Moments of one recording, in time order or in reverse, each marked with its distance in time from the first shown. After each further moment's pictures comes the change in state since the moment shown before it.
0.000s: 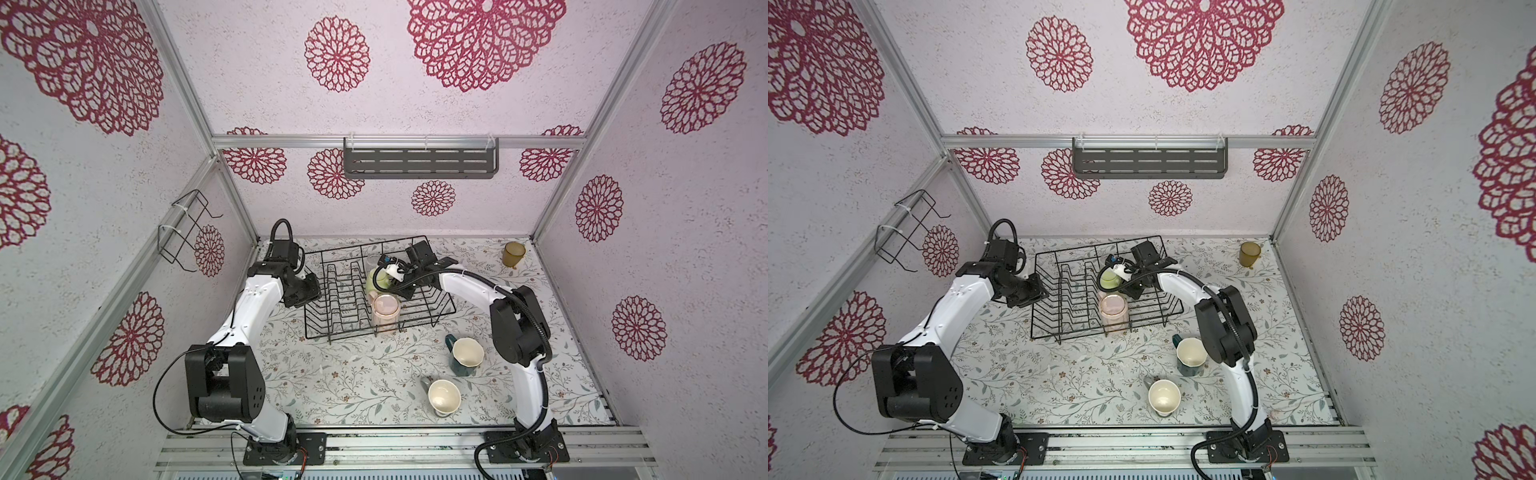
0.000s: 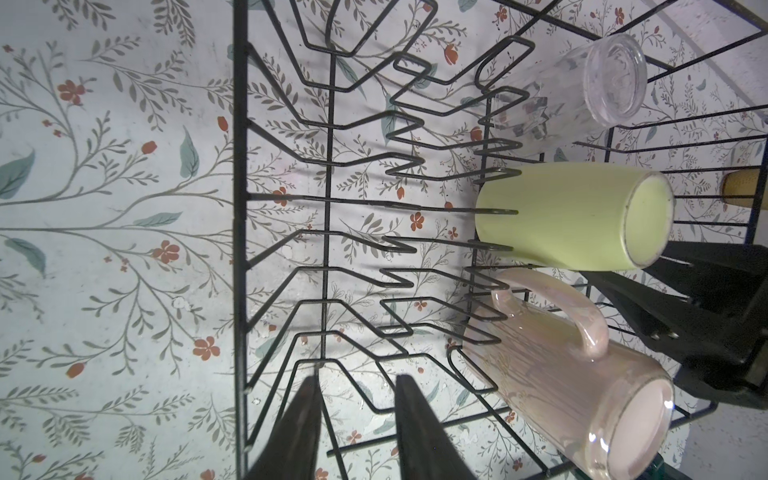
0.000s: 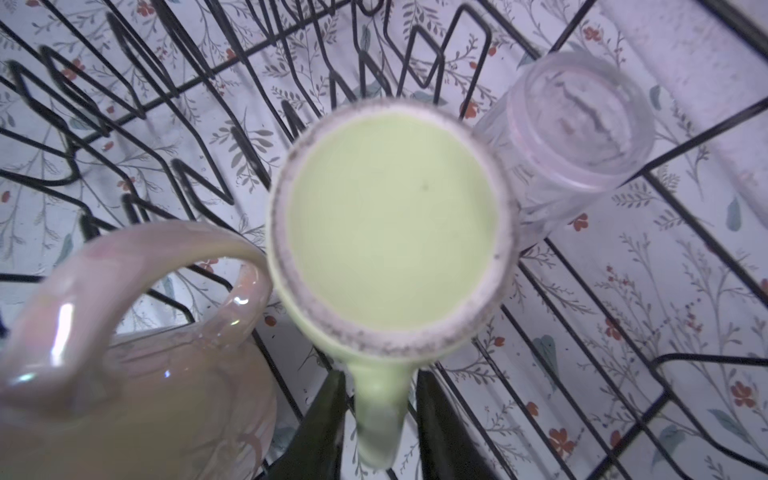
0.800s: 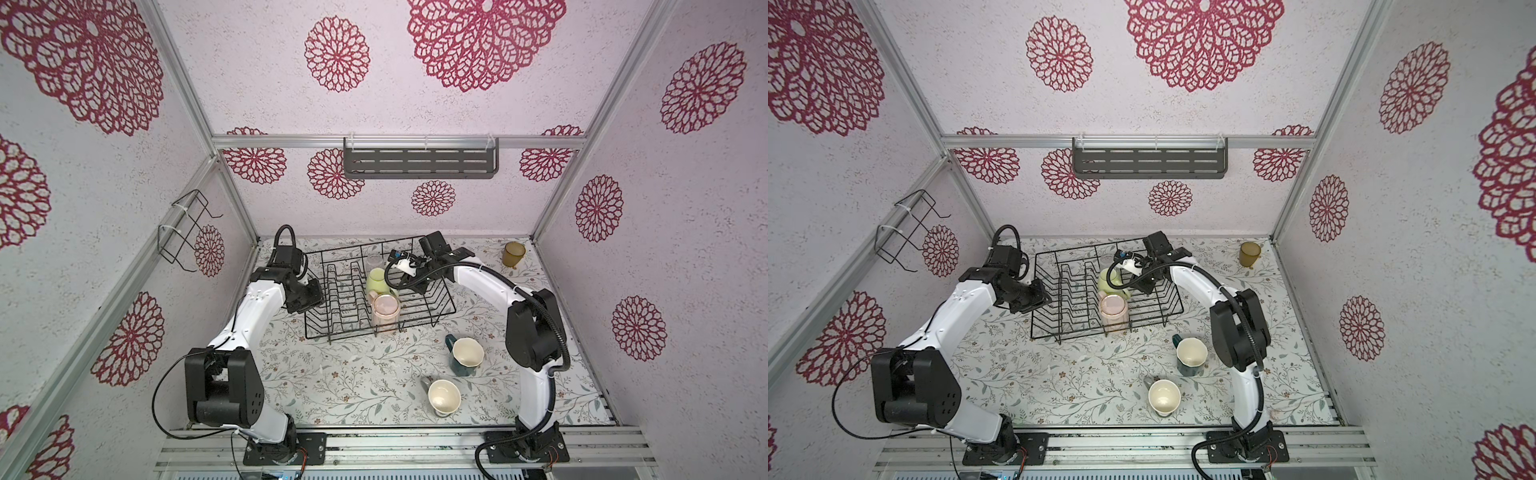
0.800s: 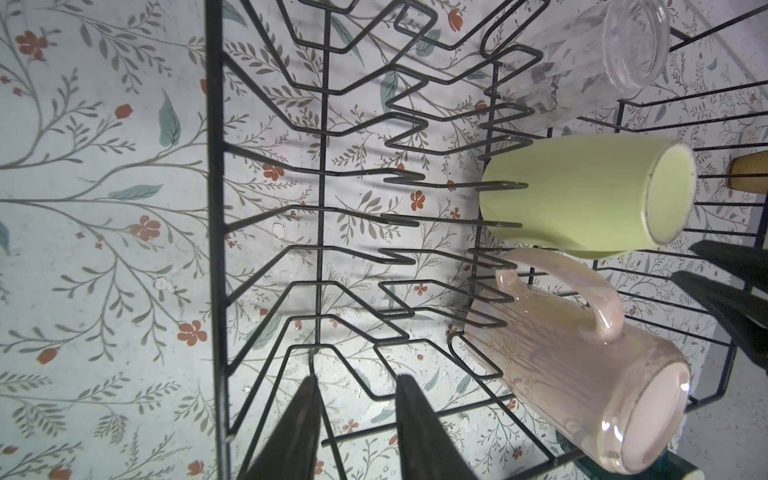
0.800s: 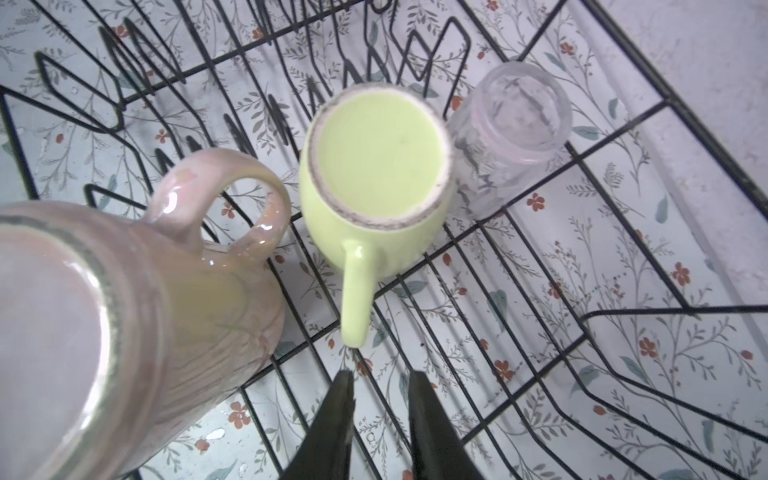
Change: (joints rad) left arm -0.019 -0.027 -0.064 0.016 0.007 -0.019; right arm -0.067 -0.085 0.018 -0.148 -0.024 -0.142
